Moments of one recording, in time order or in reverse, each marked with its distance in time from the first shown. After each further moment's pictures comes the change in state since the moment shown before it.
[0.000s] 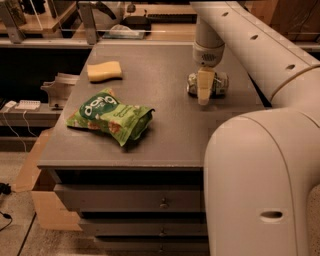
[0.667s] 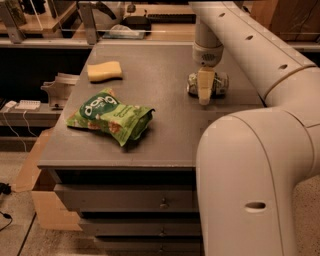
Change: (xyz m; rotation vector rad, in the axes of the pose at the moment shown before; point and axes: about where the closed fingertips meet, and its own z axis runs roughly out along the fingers) arm 0.003 -0.004 0.006 -0.022 0.016 -0.017
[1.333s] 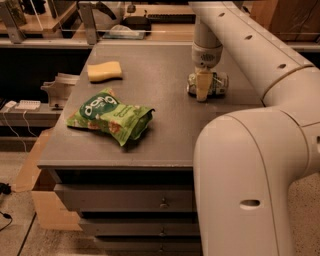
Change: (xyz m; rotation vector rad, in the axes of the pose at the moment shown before) arm -0.005 0.001 0.004 -0.019 -0.013 -0.010
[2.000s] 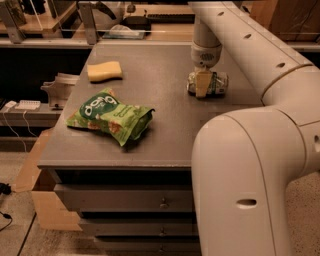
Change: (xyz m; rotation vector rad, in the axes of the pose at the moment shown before) arm -0.002 0.001 -0.001 -0.004 -0.004 -0.003
